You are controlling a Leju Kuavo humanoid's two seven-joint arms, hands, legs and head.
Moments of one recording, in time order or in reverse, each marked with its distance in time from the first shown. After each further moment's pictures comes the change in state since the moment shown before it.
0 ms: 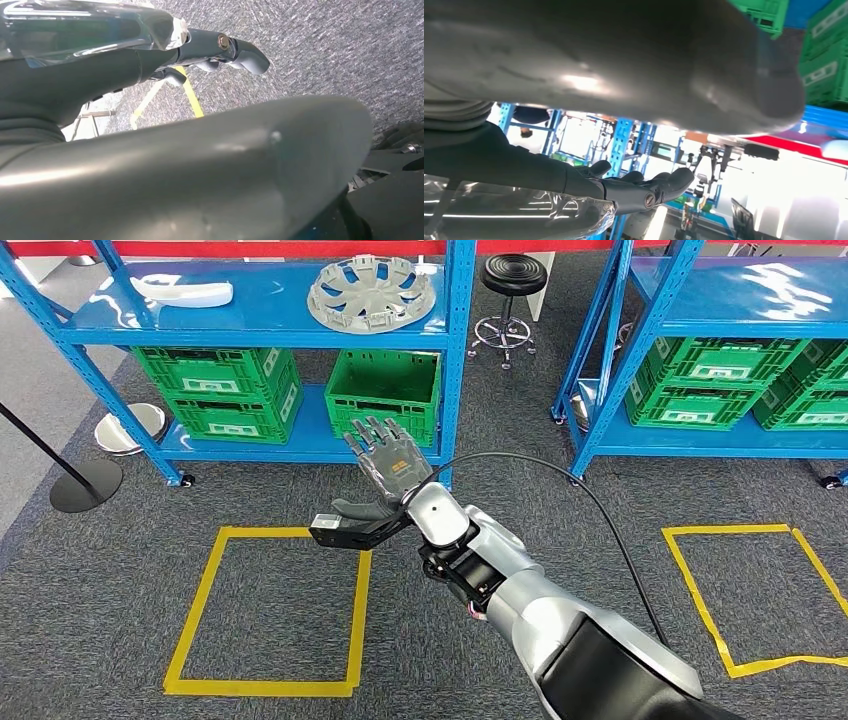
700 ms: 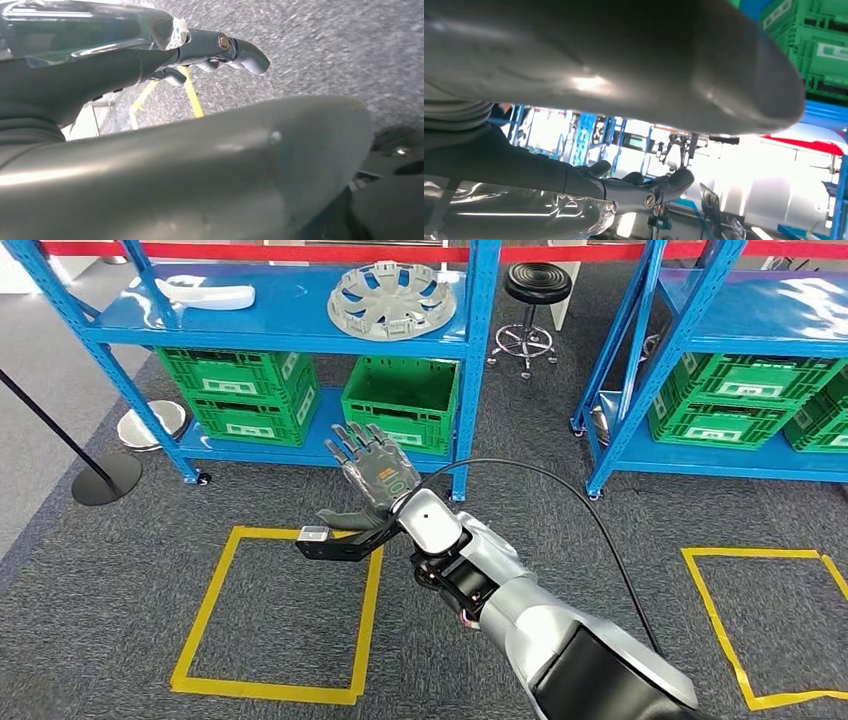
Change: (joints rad) left arm 0.001 0.002 0.000 0.005 0.003 -0.002 0.003; right arm 0.009 0.026 -0.012 -0.003 0.013 -0.019 -0.055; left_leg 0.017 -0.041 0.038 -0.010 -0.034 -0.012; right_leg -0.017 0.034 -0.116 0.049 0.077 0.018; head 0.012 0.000
